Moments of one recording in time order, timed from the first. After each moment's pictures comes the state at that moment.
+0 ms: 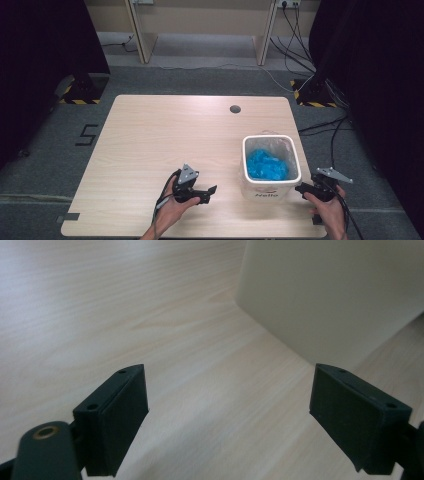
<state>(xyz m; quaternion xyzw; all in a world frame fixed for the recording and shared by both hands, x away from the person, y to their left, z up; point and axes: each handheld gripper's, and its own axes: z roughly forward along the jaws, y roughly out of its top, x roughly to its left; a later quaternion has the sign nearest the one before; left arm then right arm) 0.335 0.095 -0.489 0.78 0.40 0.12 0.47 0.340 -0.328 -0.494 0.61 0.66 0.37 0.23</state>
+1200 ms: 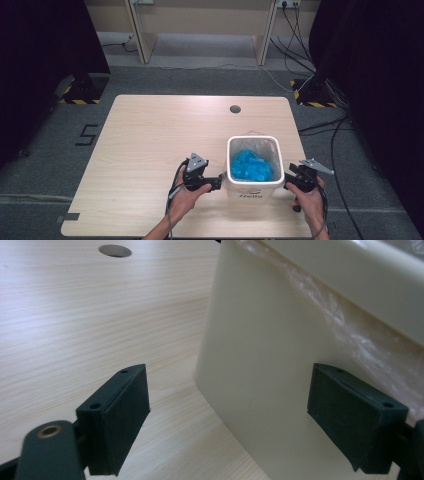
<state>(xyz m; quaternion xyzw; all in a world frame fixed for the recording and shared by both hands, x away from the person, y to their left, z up) 0.354 0.079 -0.473 0.73 0.43 0.13 0.52 0.362 -0.274 -0.489 0.59 0.65 0.44 0.19</state>
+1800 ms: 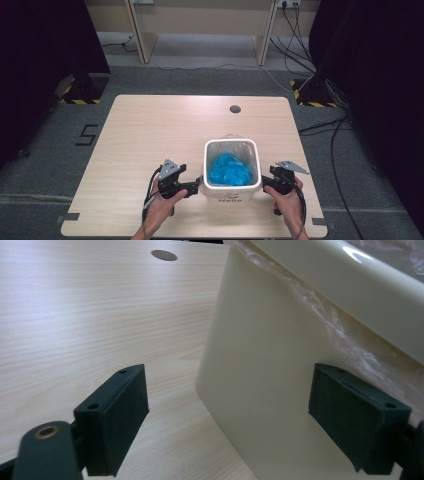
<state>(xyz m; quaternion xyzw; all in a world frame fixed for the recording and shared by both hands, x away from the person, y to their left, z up) 0.332 0.137 -0.477 0.70 0.46 0.15 0.52 0.355 -0.212 -0.488 0.58 0.68 0.43 0.18</state>
